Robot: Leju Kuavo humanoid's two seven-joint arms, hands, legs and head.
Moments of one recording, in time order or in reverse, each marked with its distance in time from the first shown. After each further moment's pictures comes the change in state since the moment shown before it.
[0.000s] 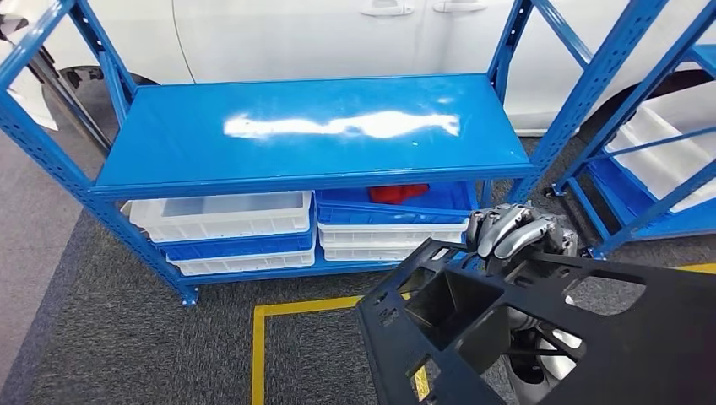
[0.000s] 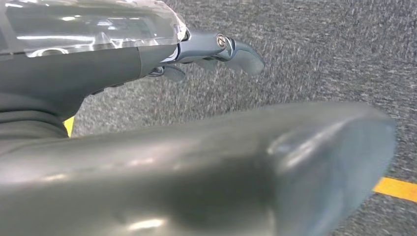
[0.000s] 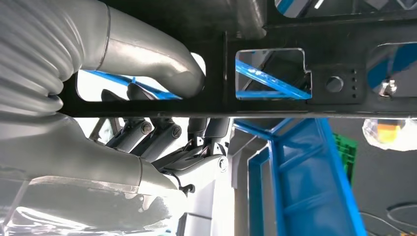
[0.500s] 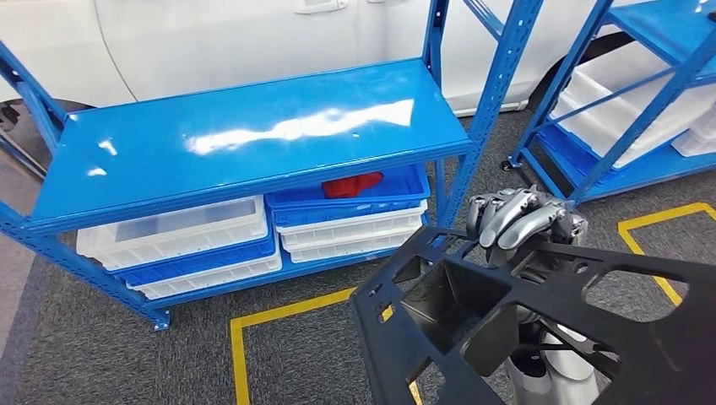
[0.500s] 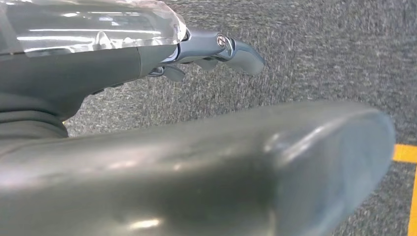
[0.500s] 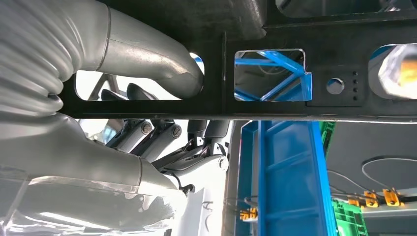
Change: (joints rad) left arm -0.001 -0.005 0.026 0.000 0.020 -0.003 -0.016; right arm -0.054 0.026 0.020 -0.049 -0.005 0.016 0.068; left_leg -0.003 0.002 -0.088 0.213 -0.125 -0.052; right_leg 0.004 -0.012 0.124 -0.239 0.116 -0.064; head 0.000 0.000
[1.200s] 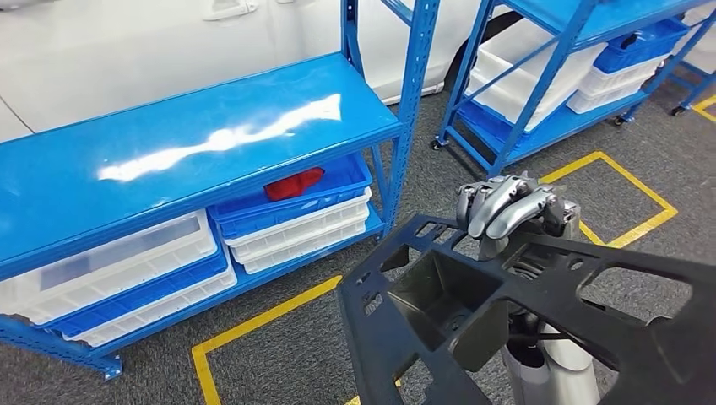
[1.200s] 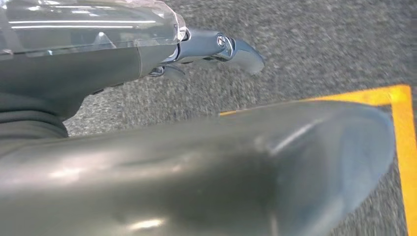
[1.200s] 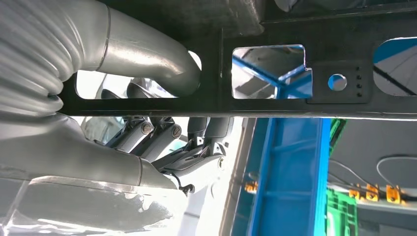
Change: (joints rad) left arm -0.007 -0.020 0.006 0.000 0.006 -0.008 -0.006; right arm -0.062 0.005 0.019 0.000 -0.006 0.000 0.053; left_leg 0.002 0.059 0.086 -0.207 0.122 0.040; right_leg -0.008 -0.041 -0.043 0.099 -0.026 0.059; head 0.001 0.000
